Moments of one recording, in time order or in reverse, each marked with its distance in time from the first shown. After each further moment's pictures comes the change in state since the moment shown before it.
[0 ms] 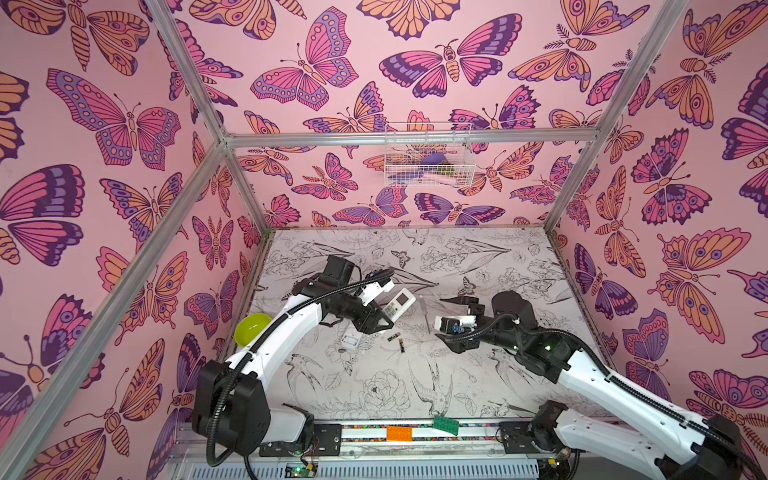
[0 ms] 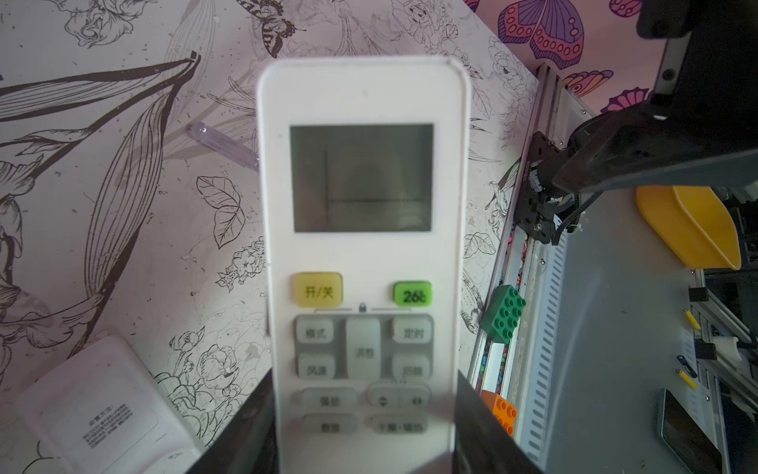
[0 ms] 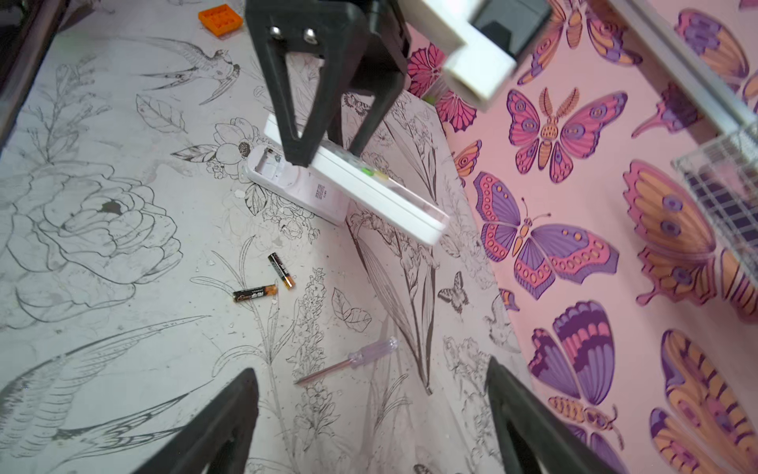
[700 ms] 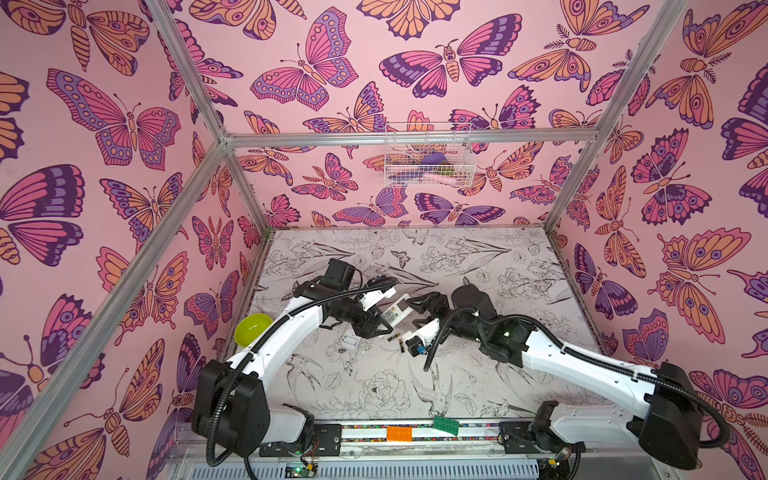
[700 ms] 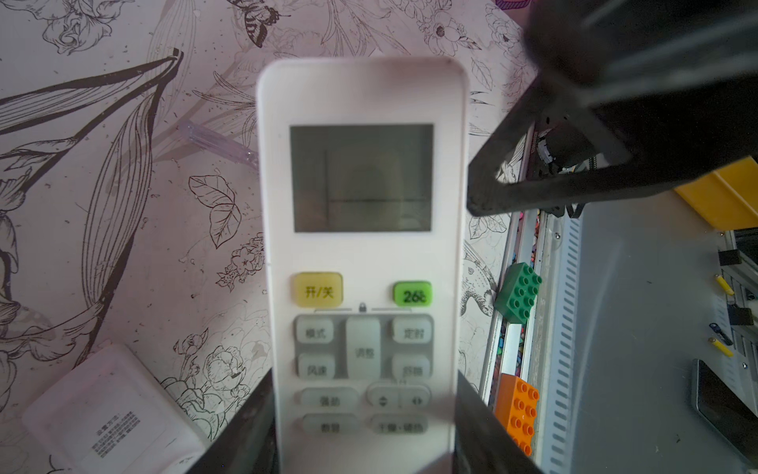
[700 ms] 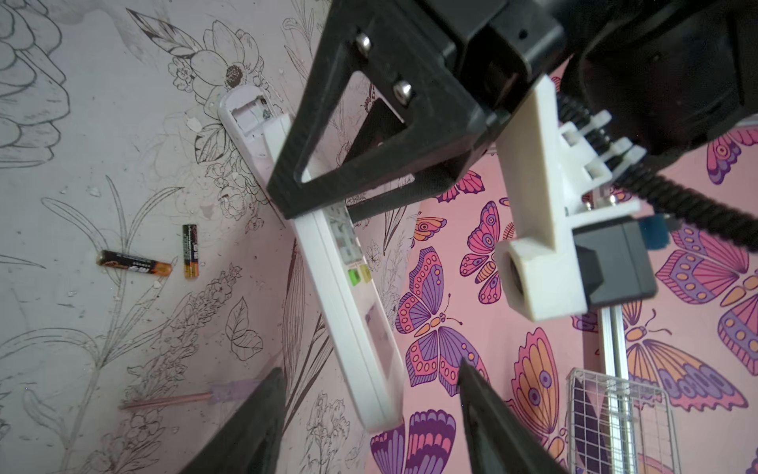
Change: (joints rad) left arm -0.015 -0.003 -0.030 -0.002 -0.024 0.098; right arm 0.129 0.294 0.155 0.119 0.150 -0.556
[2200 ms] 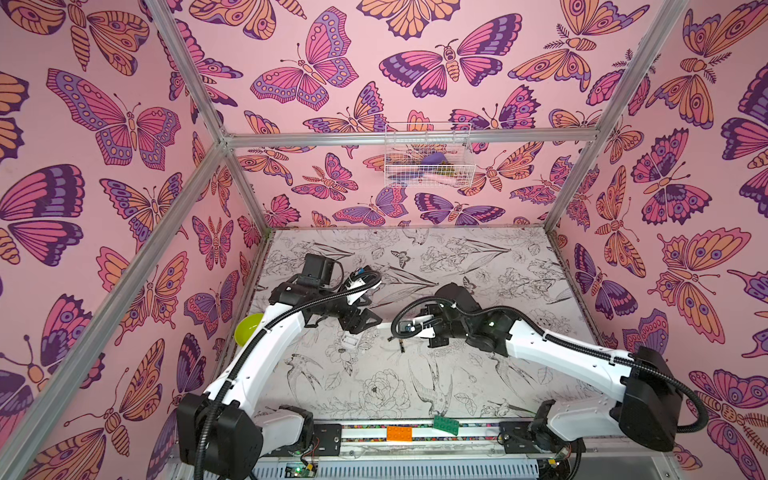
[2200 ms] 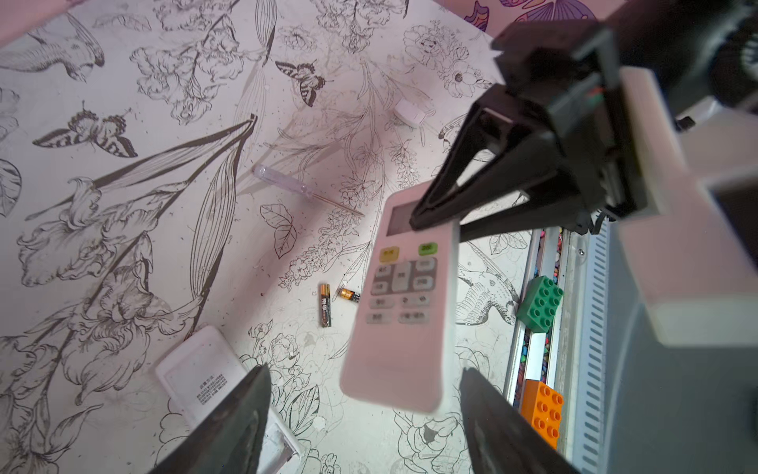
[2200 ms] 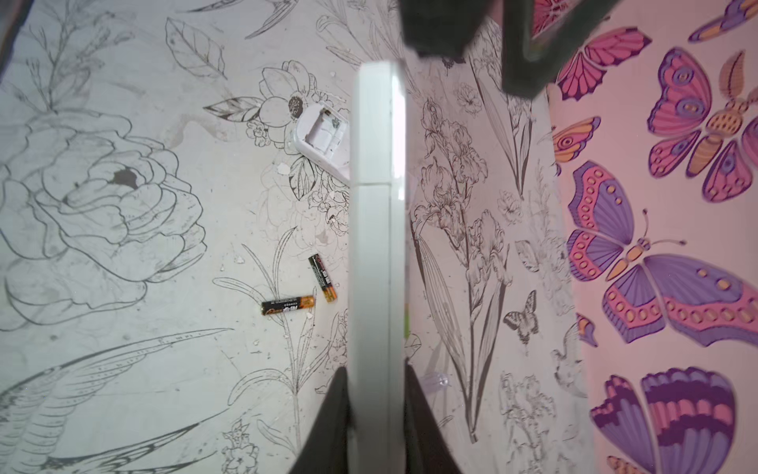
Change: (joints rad) left arm 0.111 -0.133 0.059 -0.076 0.012 0.075; right arm -0.027 0.102 0.082 -0.230 -0.078 0.635
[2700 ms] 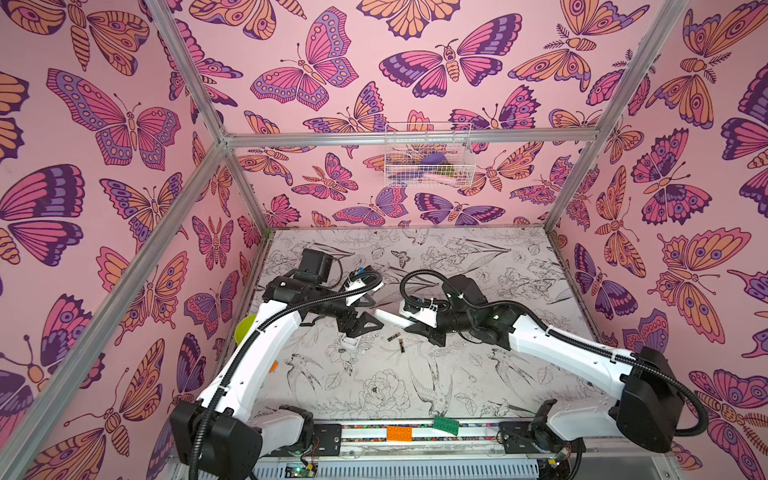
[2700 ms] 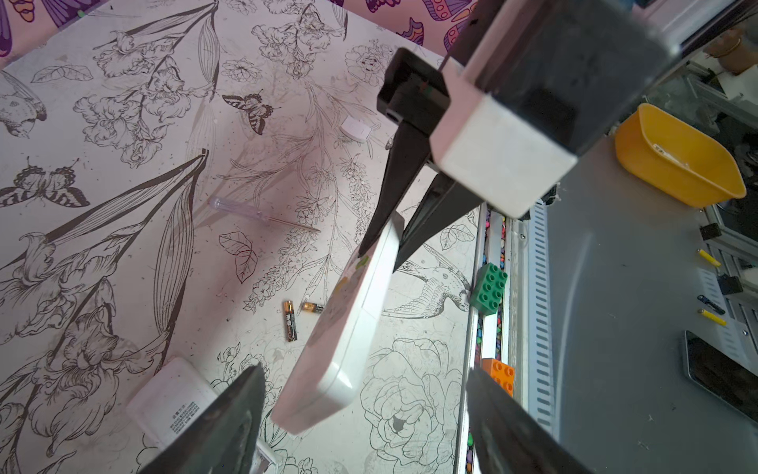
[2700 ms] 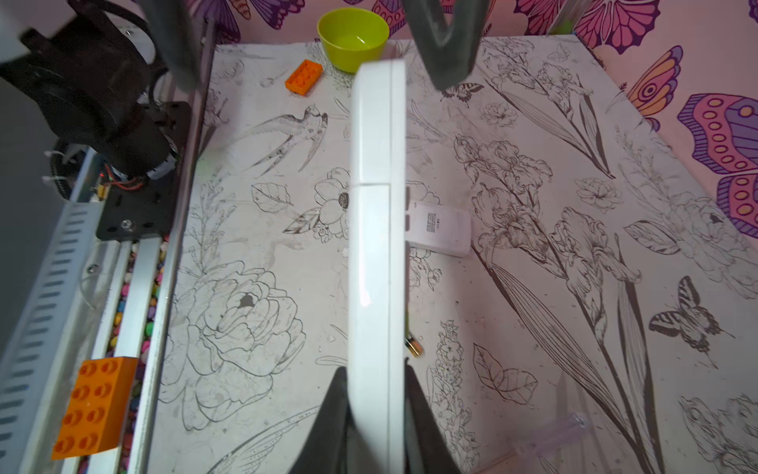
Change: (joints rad) left arm -0.014 0.008 0.089 -0.153 0.100 0.115; right arm -0.062 0.000 0.003 0.057 -0.310 0.394
